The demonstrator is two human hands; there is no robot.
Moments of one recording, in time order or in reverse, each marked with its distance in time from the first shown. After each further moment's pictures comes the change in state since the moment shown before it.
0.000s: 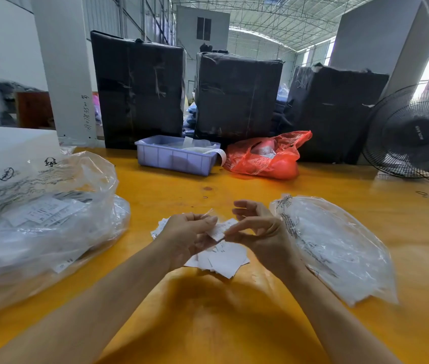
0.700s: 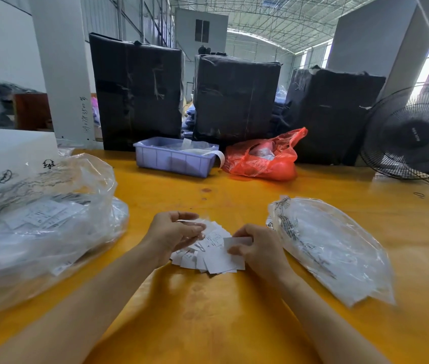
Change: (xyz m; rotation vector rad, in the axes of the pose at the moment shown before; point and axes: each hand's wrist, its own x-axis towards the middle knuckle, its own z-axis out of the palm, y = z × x) left_hand 0.012 0.004 -0.024 0.123 0.119 0.050; right_hand 0.001 0.027 0.003 -0.595 0.076 0.241
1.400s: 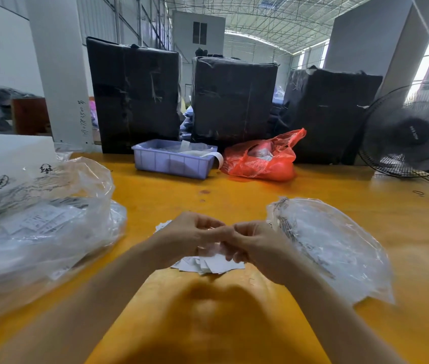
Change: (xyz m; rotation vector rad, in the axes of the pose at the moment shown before) left_hand -0.022 0.019 0.018 0.463 -0.451 0.072; right_hand -0.010 -0.037 -0.027 0.661 -0.432 0.076
